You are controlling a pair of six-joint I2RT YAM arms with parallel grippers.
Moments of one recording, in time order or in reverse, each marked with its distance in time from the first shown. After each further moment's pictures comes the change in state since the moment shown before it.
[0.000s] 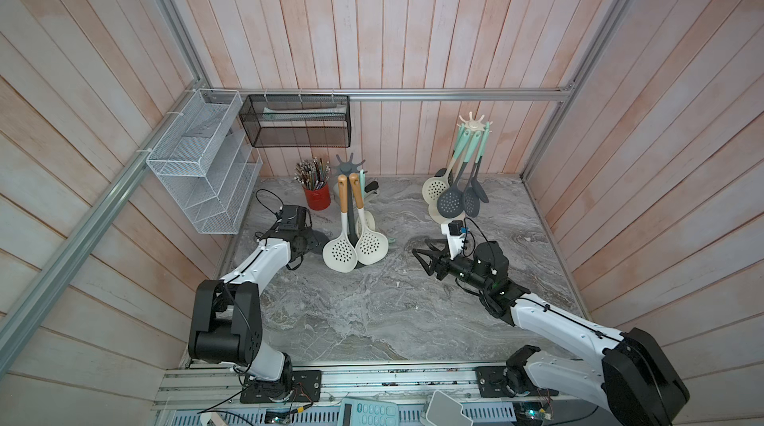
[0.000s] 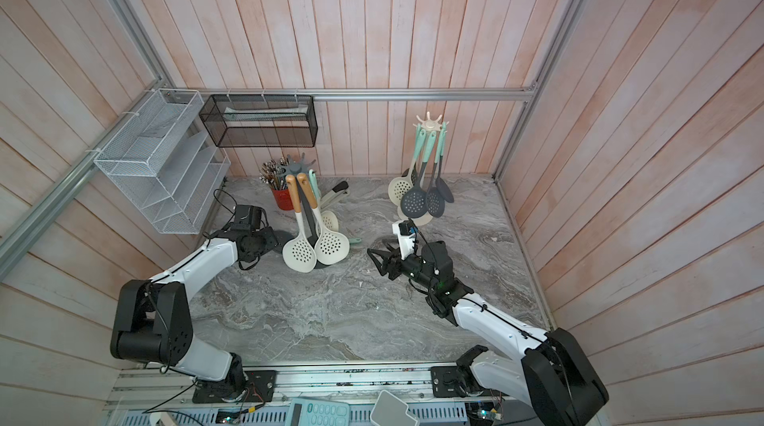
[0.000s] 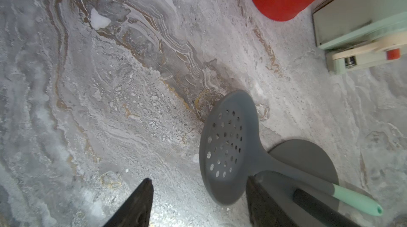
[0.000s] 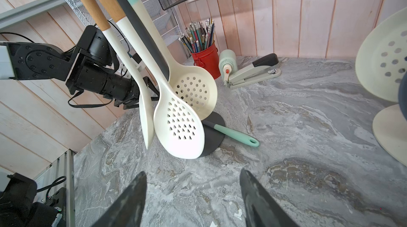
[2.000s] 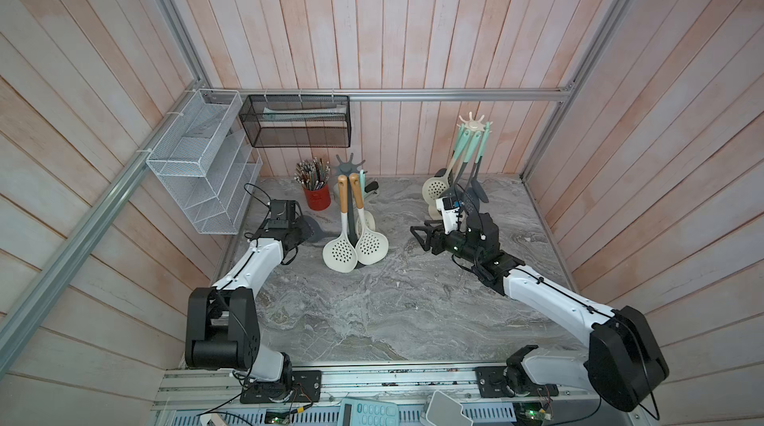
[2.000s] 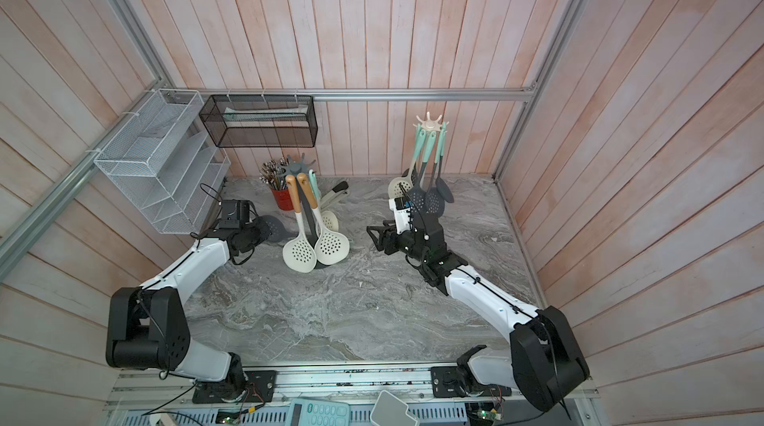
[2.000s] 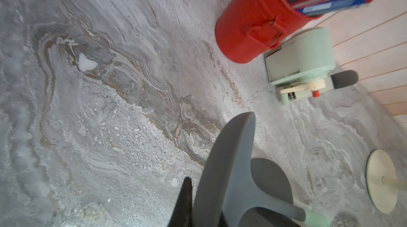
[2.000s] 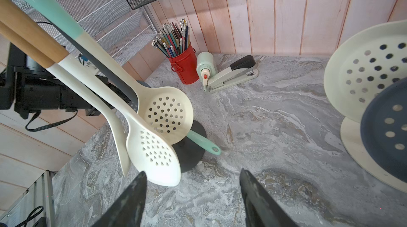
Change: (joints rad) left arm 0.063 -0.074 0.021 0.093 0.097 0.008; right arm -0.055 0.149 0.294 -0.256 0.036 -0.009
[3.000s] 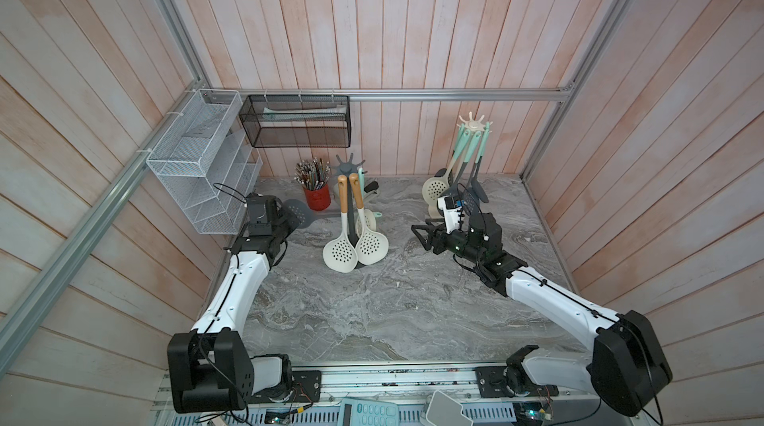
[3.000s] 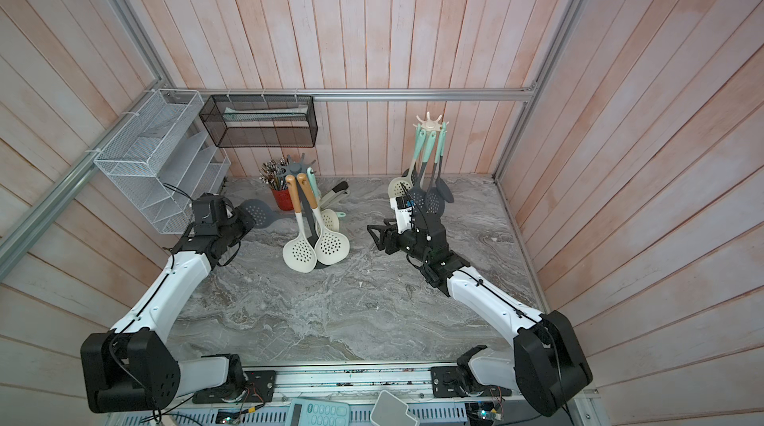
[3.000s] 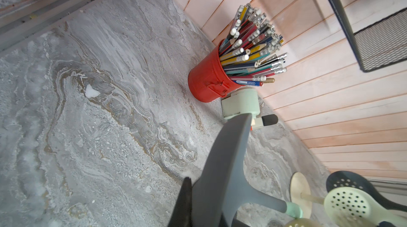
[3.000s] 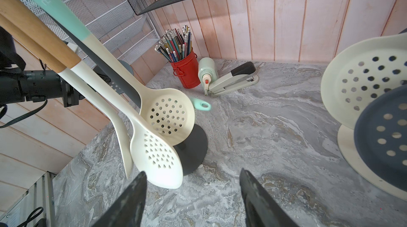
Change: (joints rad) left arm 0.088 -0.193 -0.034 0.059 0.098 -0.159; right arm -0.002 -0.024 0.000 0.000 0.000 -0.007
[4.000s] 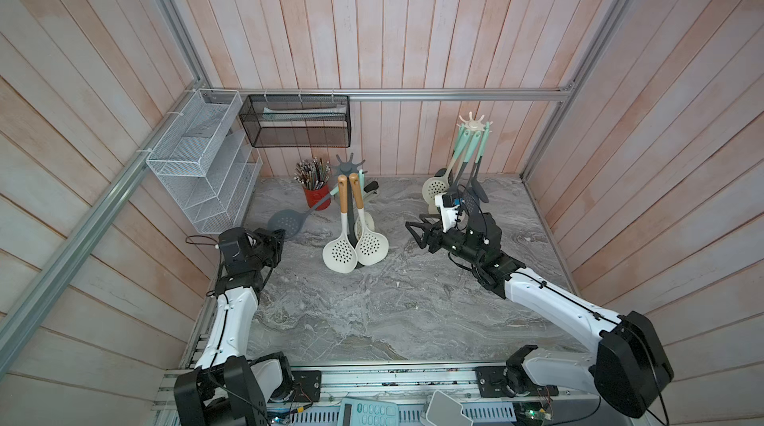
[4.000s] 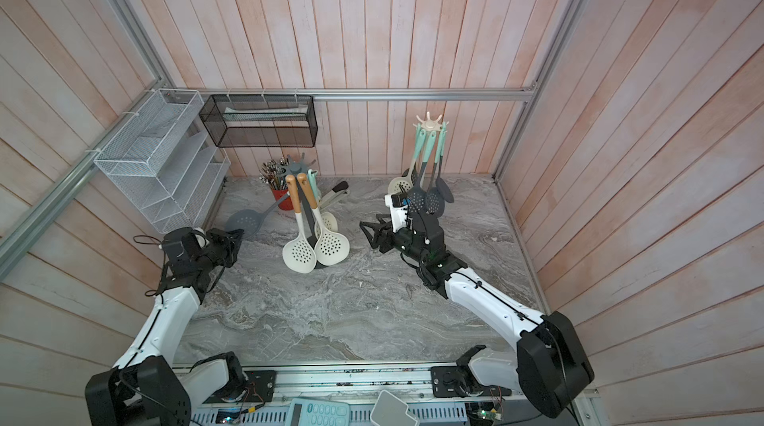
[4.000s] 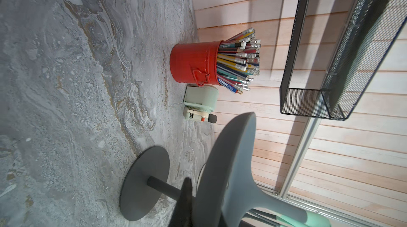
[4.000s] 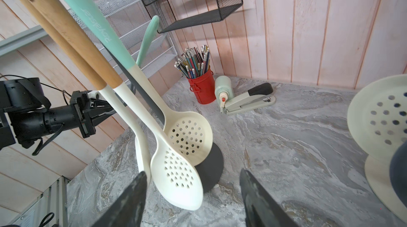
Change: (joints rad) left arm 0.255 -0.206 -0.341 0.298 0.426 -0.505; right arm 0.072 -0.011 0.024 0.092 0.017 0.018
